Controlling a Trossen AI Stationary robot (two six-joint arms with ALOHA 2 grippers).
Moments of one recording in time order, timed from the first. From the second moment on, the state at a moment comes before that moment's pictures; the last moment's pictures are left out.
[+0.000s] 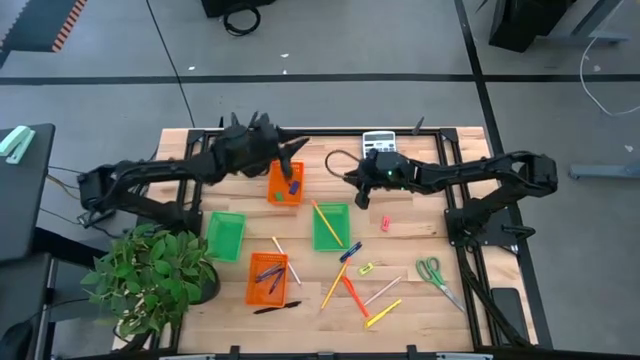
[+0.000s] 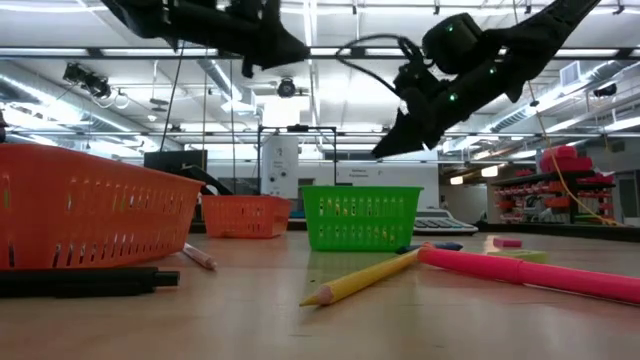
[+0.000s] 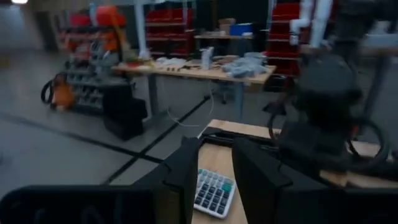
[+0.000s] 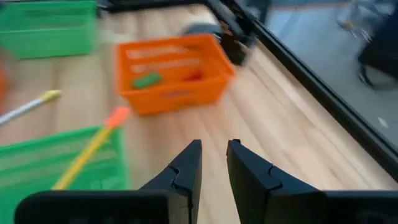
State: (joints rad) left arm 0.37 1.31 0.84 0.47 -0.07 -0.01; right arm -0.29 1.39 0.64 0.27 0.06 0.00
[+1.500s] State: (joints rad) left arm -0.21 1.69 0.95 0.56 -0.36 -0.17; right arm -0.10 1.33 0.63 -0.22 0.51 0.31
